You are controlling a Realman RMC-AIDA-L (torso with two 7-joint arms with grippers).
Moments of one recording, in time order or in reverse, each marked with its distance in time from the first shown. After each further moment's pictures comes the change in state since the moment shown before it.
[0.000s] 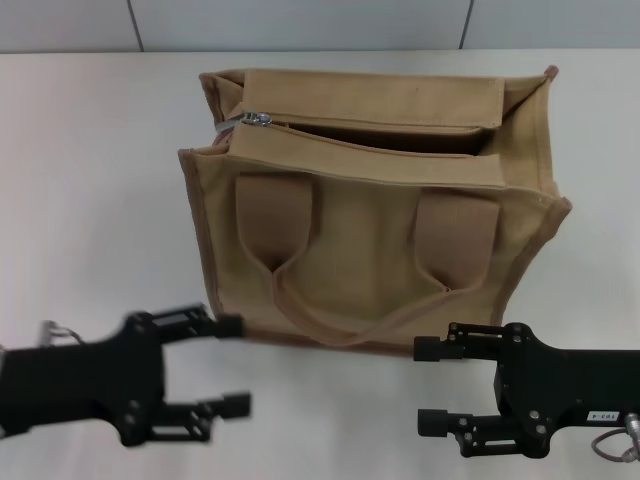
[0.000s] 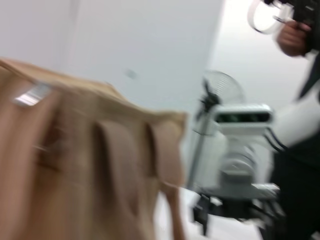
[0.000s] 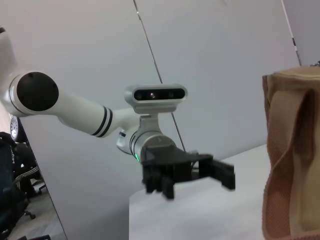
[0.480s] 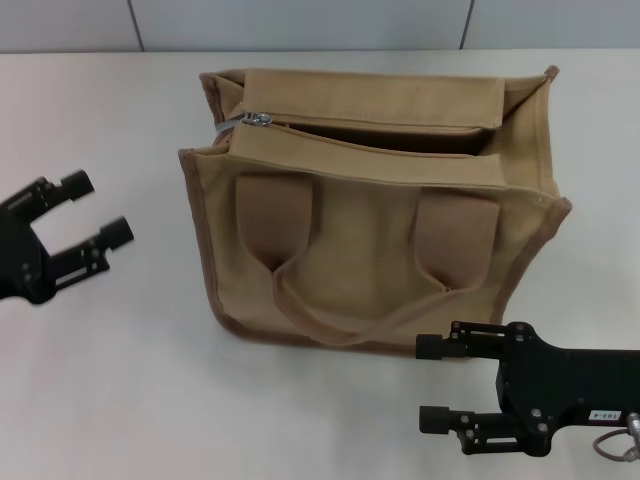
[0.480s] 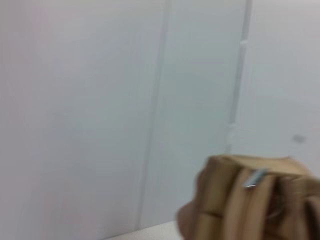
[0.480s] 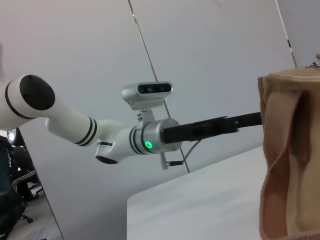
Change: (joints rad) left arm 0.035 0.000 -0.449 0.000 -0.003 -0.114 0.060; right arm -0.006 0.000 0.005 0.000 0.005 0.000 0.005
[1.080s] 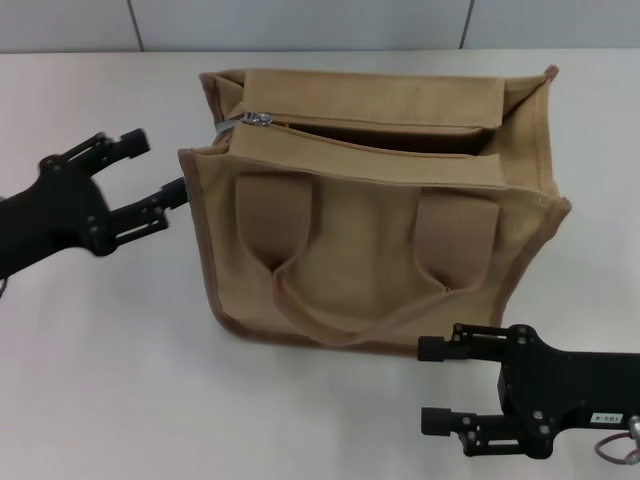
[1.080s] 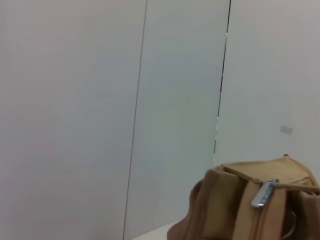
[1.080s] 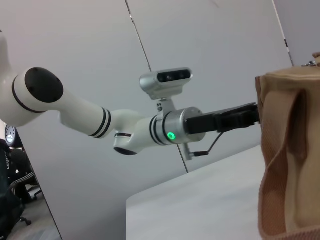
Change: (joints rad) left arm -0.119 -0.029 0.044 -0.001 0.006 -0.088 0.024; right arm -0.009 0.000 0.001 0.000 0.001 0.000 0.005
